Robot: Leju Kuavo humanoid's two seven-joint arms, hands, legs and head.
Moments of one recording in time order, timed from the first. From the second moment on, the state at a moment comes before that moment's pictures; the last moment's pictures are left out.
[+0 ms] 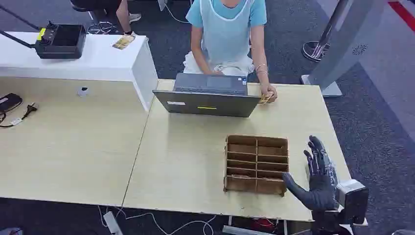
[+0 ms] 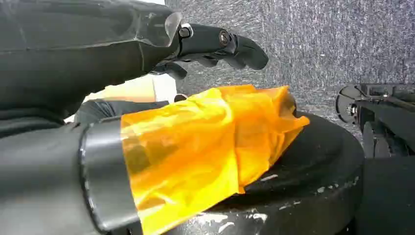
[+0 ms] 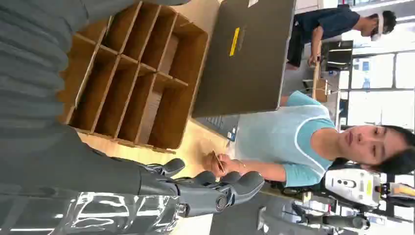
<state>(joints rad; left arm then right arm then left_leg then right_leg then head) -0.09 -0.24 1.19 -0.25 -1.18 0.10 0.11 0.22 -0.05 0.06 -1.90 0.09 0.00 -0.31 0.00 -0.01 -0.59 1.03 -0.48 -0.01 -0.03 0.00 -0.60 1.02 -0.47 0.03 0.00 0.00</state>
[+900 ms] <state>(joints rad) -0.09 -0.23 1.18 -0.25 -1.18 0.08 0.11 -0.08 -0.12 0.03 -1.87 0.44 -0.18 -0.25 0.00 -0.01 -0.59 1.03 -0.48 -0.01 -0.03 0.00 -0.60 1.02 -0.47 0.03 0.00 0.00</state>
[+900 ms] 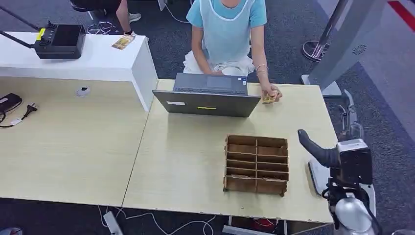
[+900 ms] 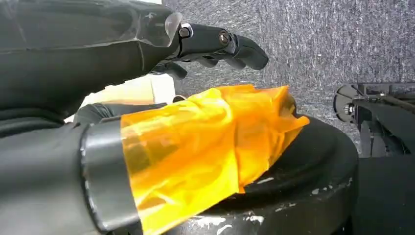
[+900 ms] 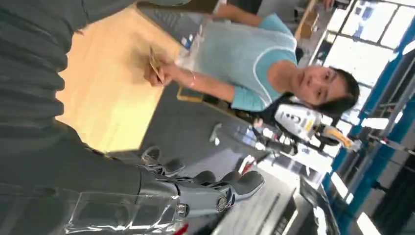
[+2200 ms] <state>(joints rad) -0.09 -0.21 1.04 -0.25 -1.18 0.04 0.11 -0.89 -0.23 0.24 -1.21 1.27 -0.17 0.13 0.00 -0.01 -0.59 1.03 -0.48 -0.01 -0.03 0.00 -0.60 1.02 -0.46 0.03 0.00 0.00</state>
